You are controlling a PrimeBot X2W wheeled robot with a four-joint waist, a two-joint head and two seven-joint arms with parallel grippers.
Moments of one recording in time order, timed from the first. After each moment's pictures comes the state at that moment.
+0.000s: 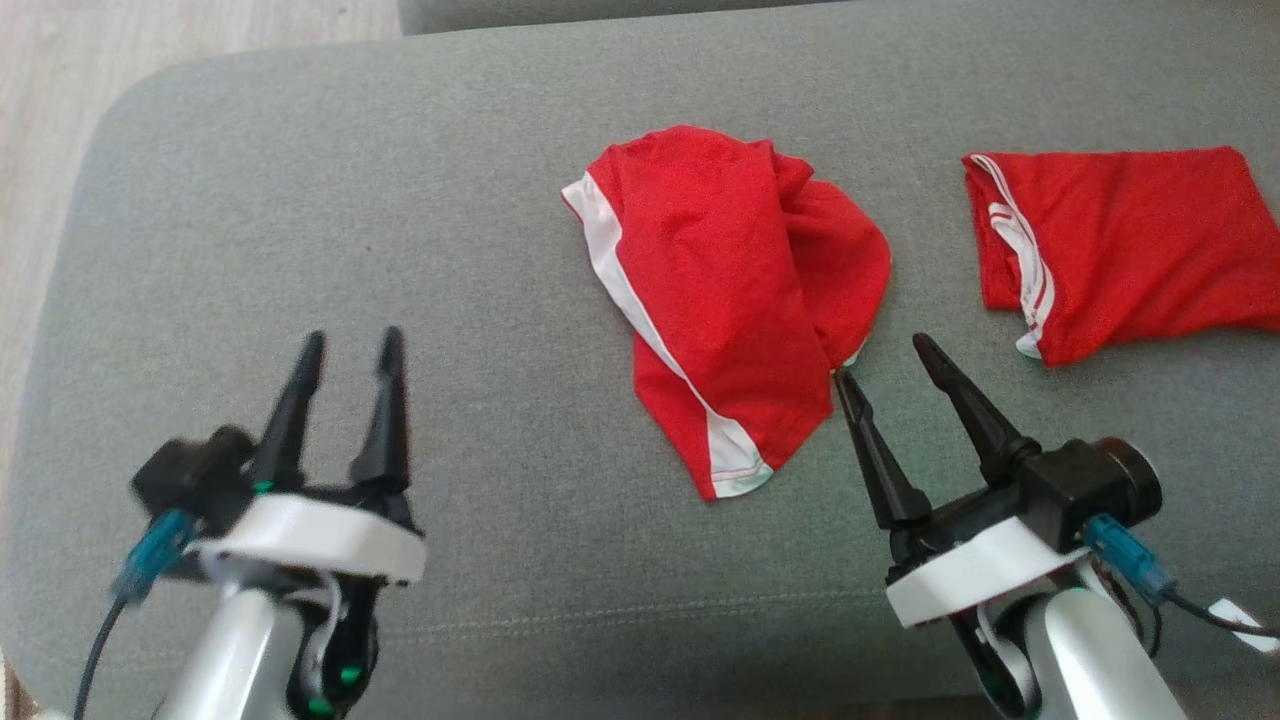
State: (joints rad) left arm -0.15 0.23 -0.35 0.10 -0.54 0.09 -0.25; right arm -0.10 -0.06 0.17 0.06 0.09 0.13 -0.22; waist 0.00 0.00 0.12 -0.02
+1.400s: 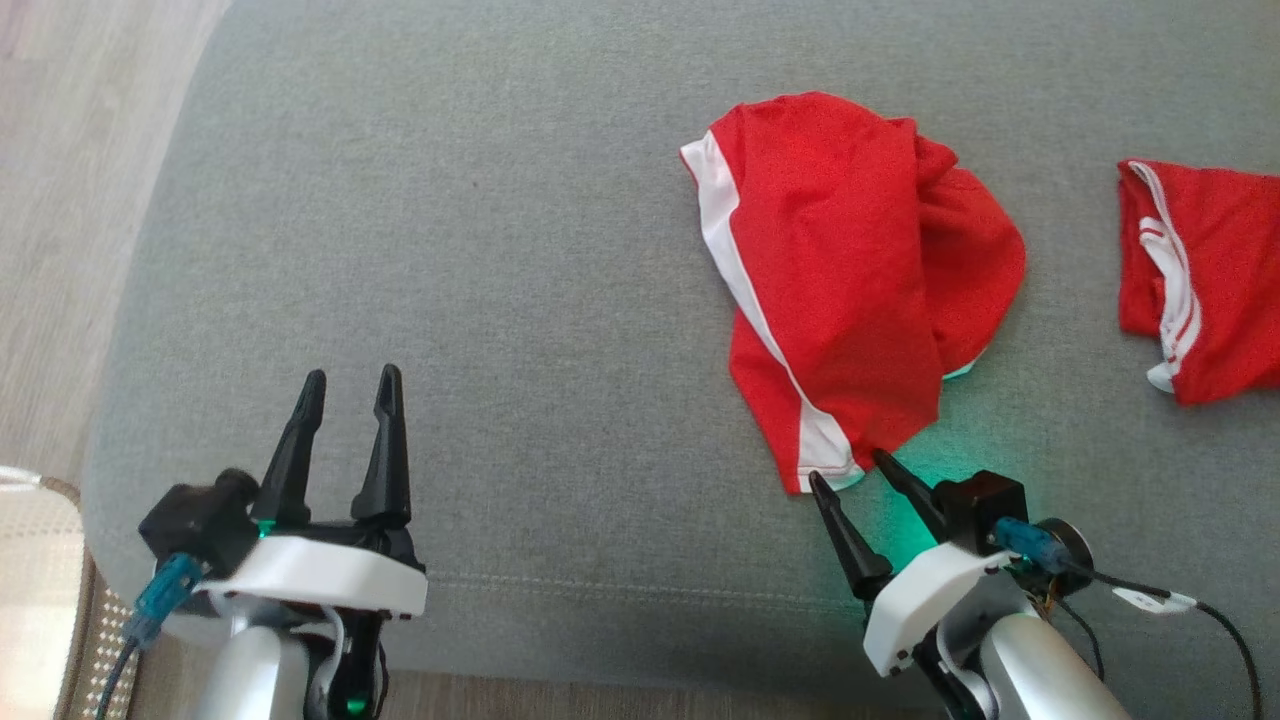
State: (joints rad) left arm -0.06 0.05 -0.11 0.14 -0.33 -0.10 -0.25; right arm -0.18 -0.06 0.22 0.52 0.15 0.13 -0.19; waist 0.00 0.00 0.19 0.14
